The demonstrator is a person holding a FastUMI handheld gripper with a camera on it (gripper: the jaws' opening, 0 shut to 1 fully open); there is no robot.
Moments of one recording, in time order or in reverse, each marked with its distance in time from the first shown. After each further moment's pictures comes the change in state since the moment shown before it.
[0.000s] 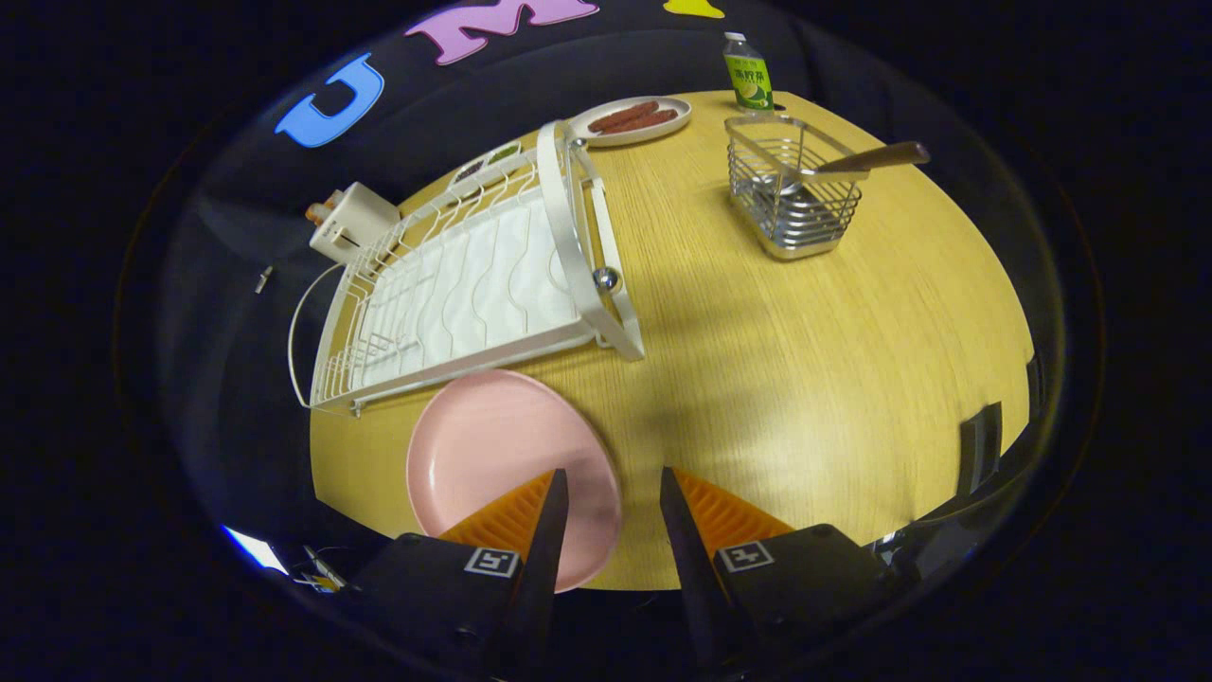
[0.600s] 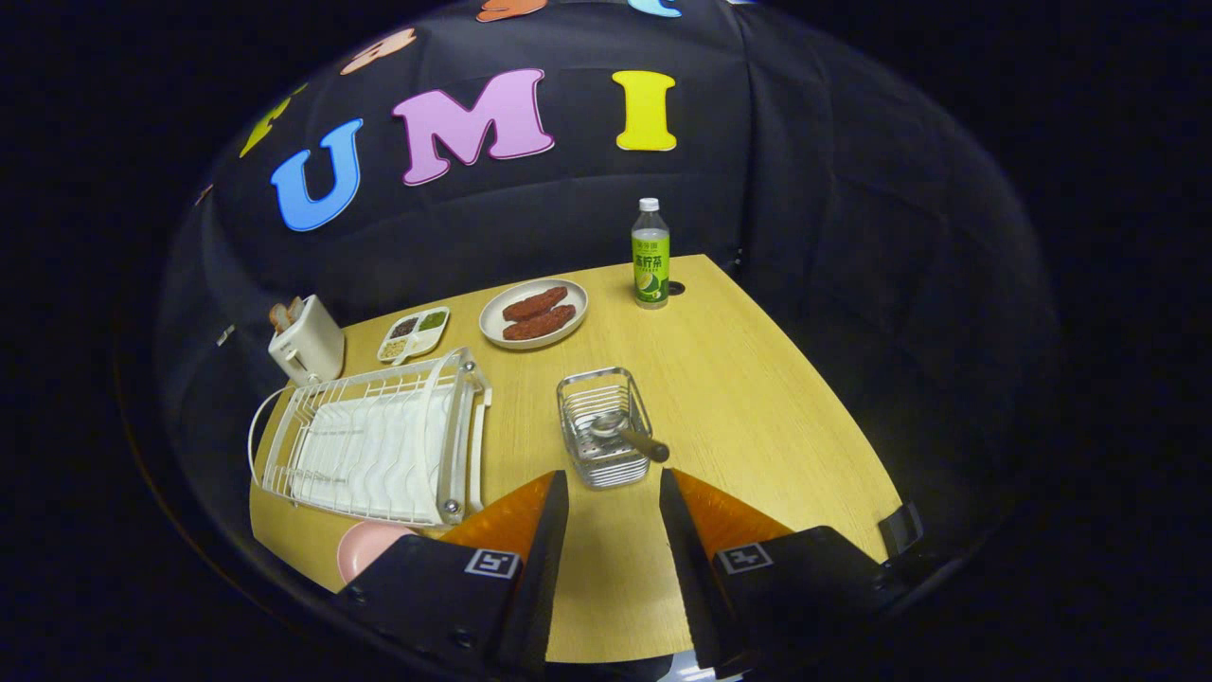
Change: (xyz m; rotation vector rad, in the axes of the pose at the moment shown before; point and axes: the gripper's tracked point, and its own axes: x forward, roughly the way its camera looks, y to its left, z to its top) arm -0.077 -0.121 0.165 -0.082 -0.439 -0.238
